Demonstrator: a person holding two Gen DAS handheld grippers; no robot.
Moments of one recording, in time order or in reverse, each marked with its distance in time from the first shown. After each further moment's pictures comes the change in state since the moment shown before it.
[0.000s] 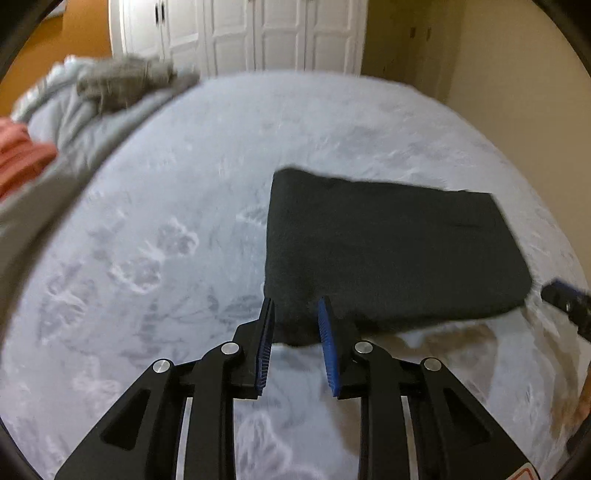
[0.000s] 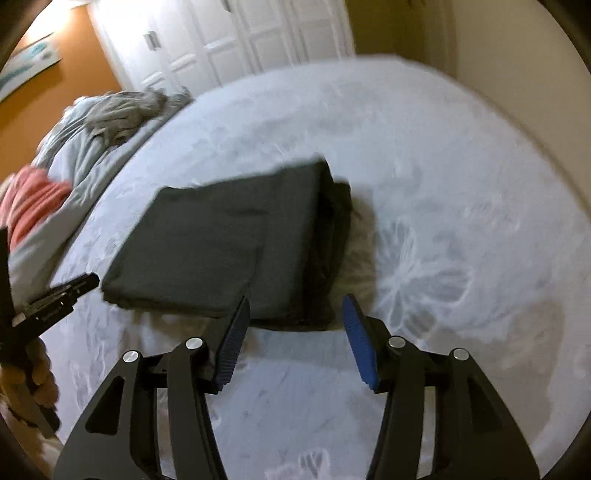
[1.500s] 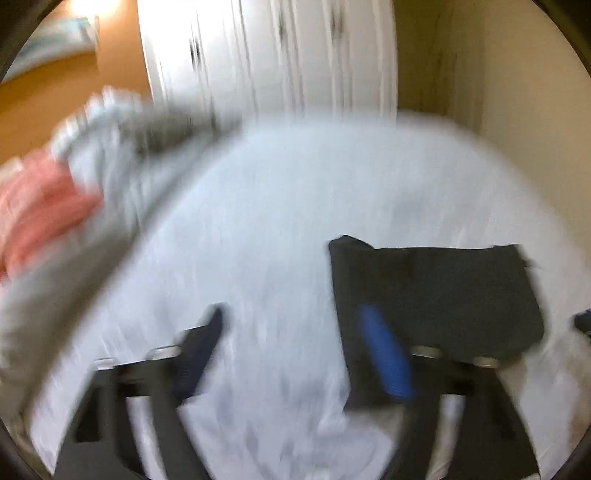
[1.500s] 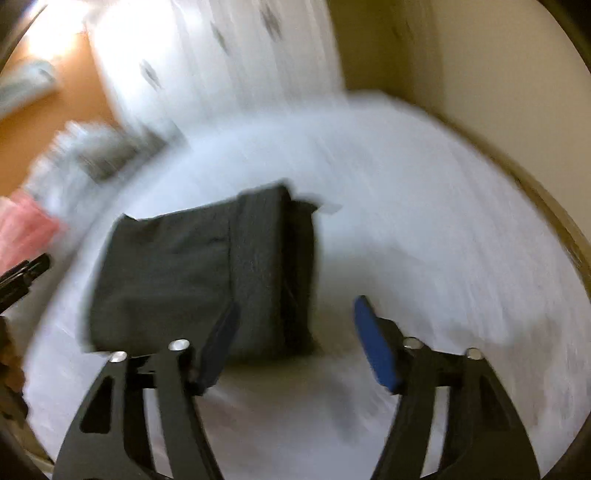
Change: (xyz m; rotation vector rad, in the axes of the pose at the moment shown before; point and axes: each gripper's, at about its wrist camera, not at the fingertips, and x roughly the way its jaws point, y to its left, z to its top) left arm 0.023 0.028 0.044 -0.047 -0.012 0.167; right arm 0.036 -0.064 0.007 0.122 0.028 -0.043
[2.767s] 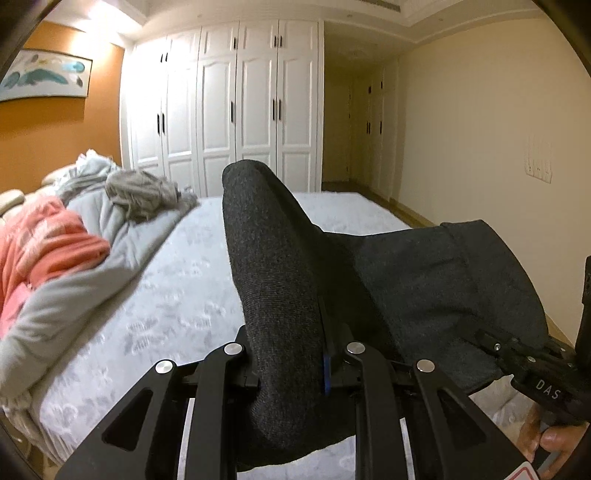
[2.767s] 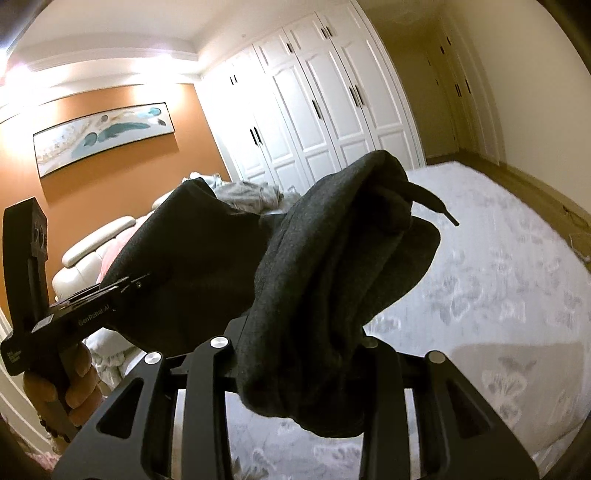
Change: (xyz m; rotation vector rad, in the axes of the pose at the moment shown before) left arm -0.368 -0.006 -0.127 0.065 -0.412 -0.246; right arm -0.342 0.125 -0.126 -0.121 -0.396 0.388
